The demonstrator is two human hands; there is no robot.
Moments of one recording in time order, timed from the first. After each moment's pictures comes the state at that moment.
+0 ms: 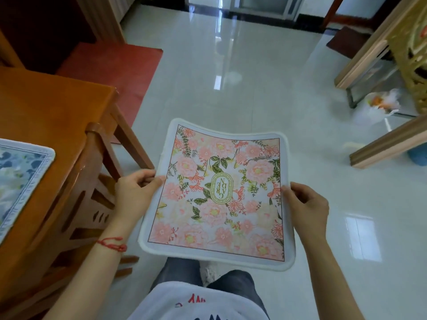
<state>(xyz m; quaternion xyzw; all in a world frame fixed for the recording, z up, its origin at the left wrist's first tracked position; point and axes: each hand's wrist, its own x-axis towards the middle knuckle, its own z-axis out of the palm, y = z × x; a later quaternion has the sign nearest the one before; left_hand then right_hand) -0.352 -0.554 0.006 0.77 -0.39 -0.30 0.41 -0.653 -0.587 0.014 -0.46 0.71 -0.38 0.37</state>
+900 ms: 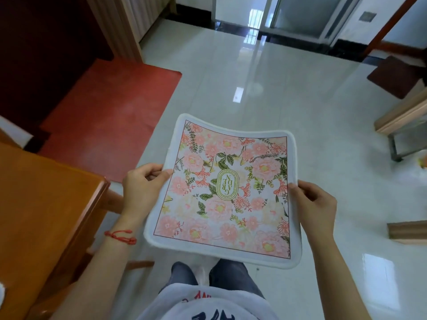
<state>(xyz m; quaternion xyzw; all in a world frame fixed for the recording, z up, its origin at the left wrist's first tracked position) -0.242 -0.936 -0.006 0.78 -0.35 -0.26 0.45 -0.540 -1.000 0.001 -0.48 0.69 -0.37 0.39</state>
